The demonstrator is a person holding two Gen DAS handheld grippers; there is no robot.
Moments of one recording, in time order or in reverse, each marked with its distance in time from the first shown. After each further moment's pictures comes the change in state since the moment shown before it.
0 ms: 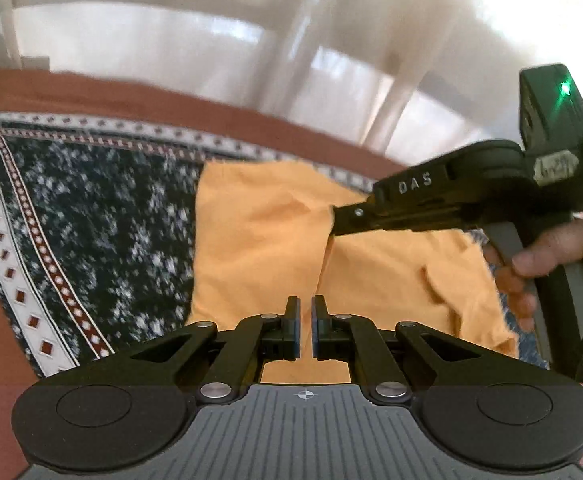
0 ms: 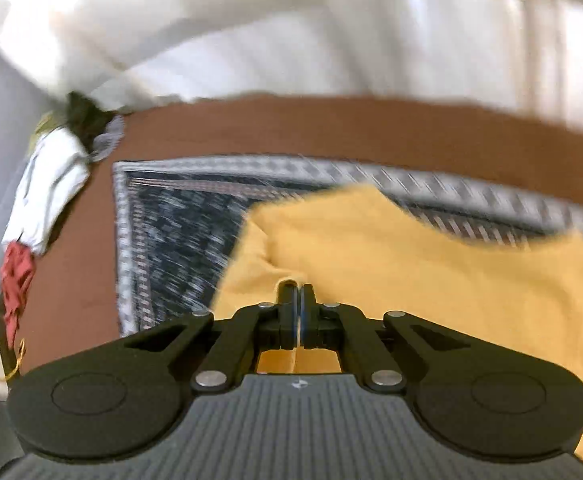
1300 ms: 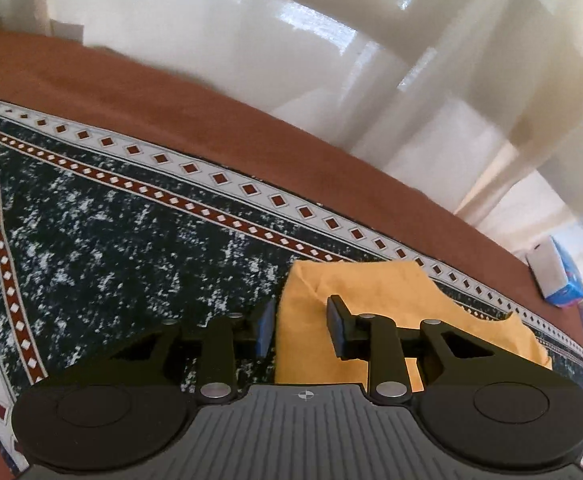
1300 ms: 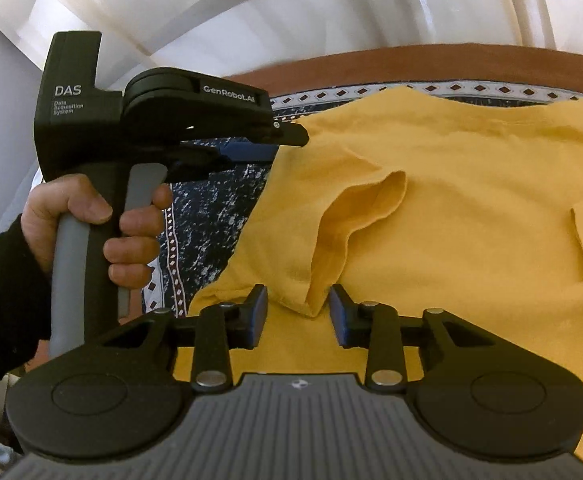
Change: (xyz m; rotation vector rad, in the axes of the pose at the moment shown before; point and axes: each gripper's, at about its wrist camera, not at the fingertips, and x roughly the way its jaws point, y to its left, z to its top) left arm 0.073 0.068 0.091 -0.190 0.003 0.082; right arm -0.006 0.027 -0.102 0.004 -0.090 0.044
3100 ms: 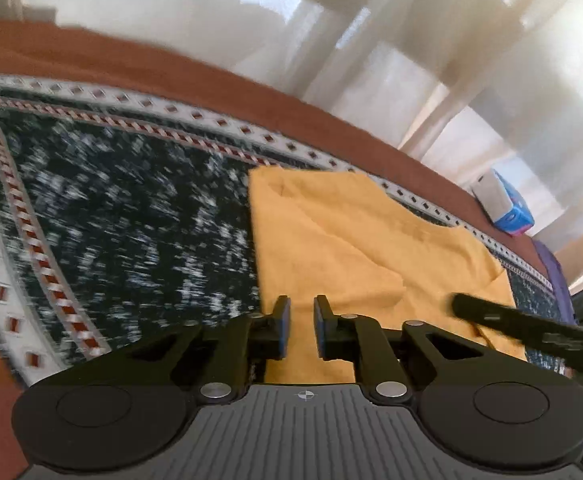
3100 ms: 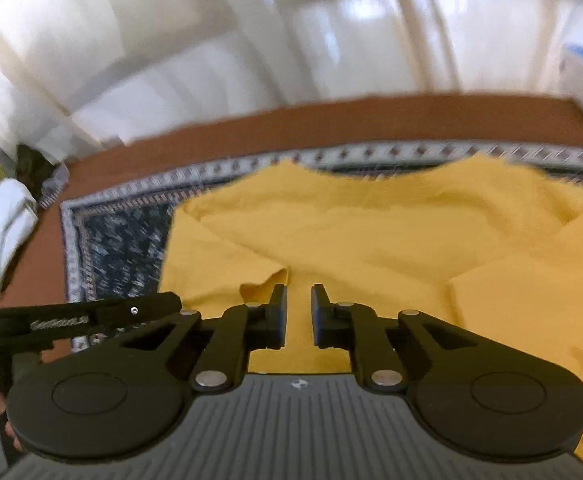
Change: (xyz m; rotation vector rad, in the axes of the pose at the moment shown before) left arm -0.055 0.019 -0.048 0.125 0.067 -0.152; right arm -0.036 -0.031 0.028 0.080 -0.148 -0.206
